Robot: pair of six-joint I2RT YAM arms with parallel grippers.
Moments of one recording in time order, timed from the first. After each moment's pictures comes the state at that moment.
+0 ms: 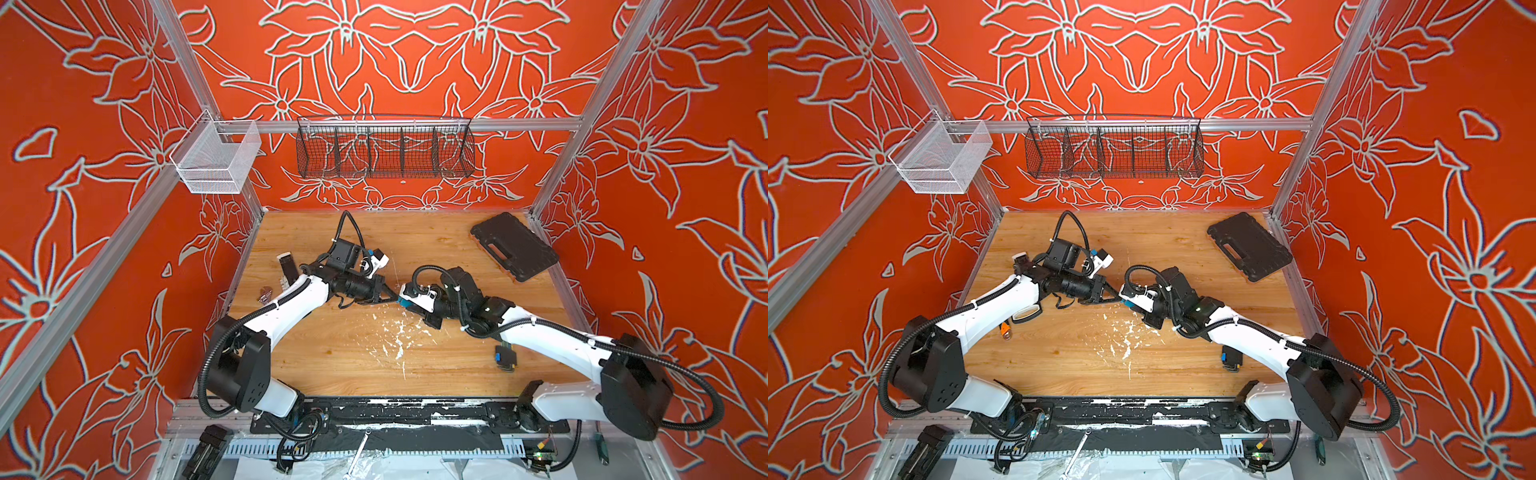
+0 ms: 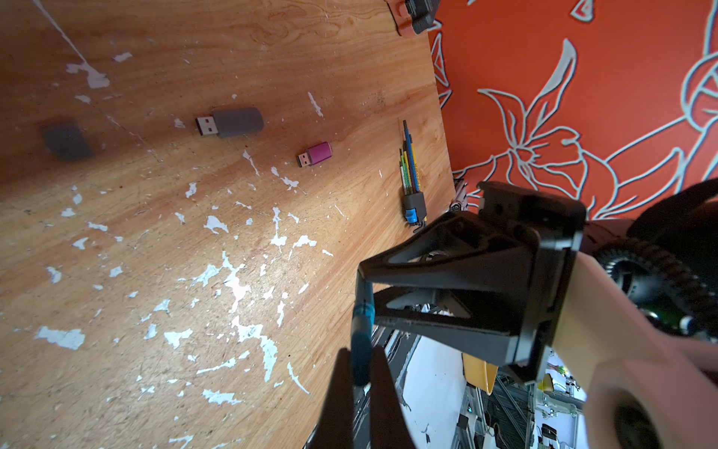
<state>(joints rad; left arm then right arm) -0.39 1.48 1.06 -0.52 0.85 -0.41 0.73 1.31 0.79 -0.11 -0.28 -0.44</state>
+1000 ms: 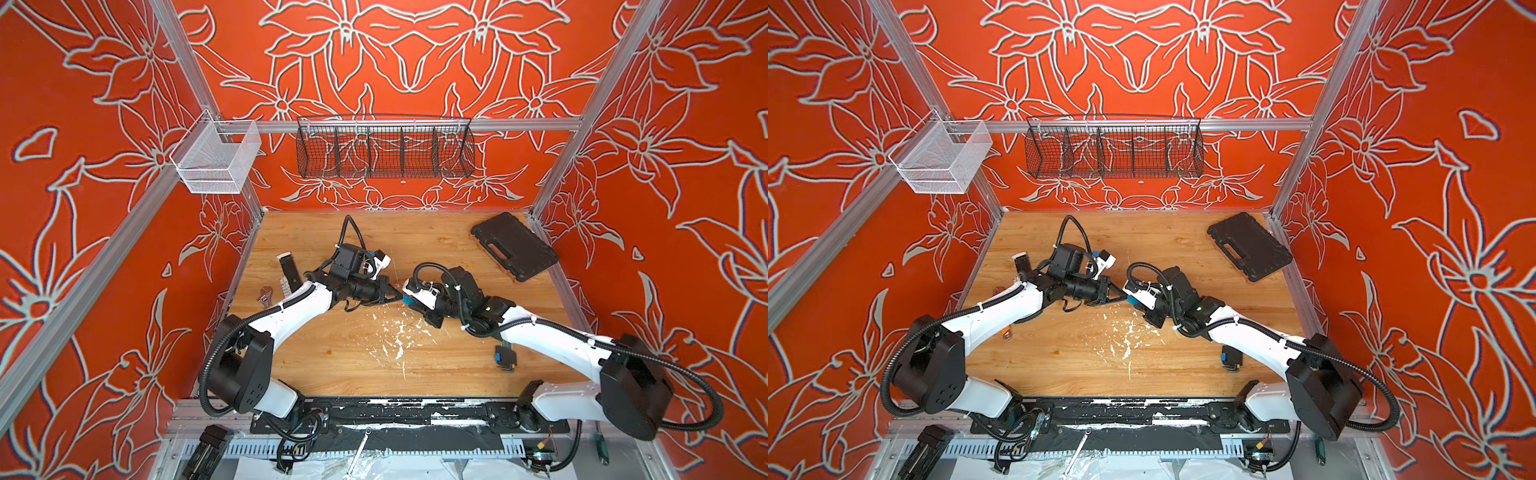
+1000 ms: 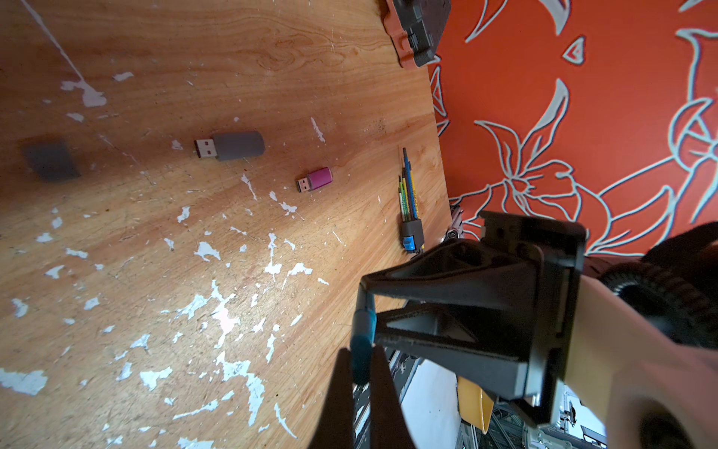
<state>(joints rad) -0.43 1.48 0.98 -0.30 0.80 -0.58 0.73 1.31 0.78 -0.12 -0.24 -0.34</state>
